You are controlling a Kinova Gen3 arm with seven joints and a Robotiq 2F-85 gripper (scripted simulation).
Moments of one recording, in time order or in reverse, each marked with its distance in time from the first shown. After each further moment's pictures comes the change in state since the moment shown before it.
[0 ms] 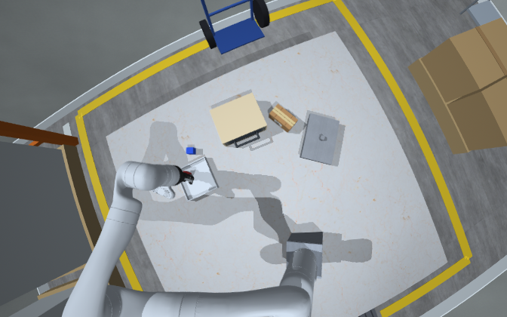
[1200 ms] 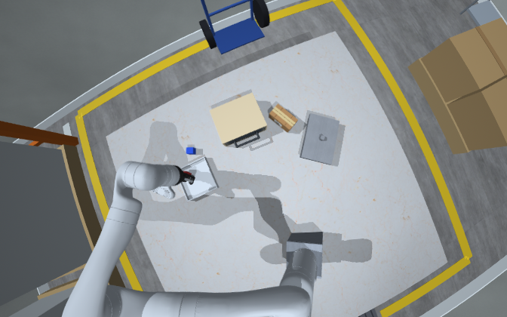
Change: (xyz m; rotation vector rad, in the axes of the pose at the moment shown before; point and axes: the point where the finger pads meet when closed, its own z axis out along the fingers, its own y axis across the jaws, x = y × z) arm 0.000 0.000 0.000 0.000 0.000 0.000
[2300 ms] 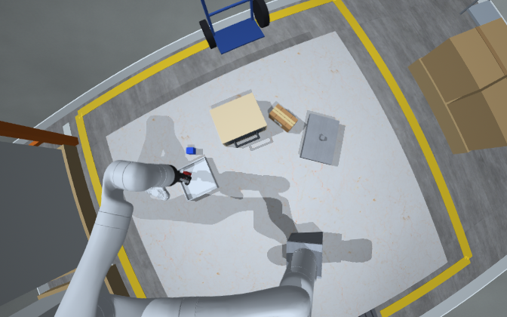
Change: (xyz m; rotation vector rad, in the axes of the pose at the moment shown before) arm 0.000 0.000 -0.038 0.000 0.000 0.000
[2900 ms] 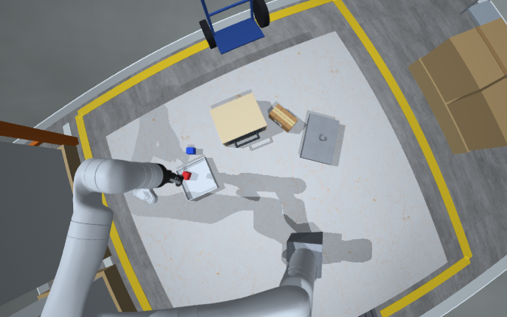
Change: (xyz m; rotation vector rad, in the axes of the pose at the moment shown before) arm 0.000 0.000 -0.072 -0.001 0.000 0.000
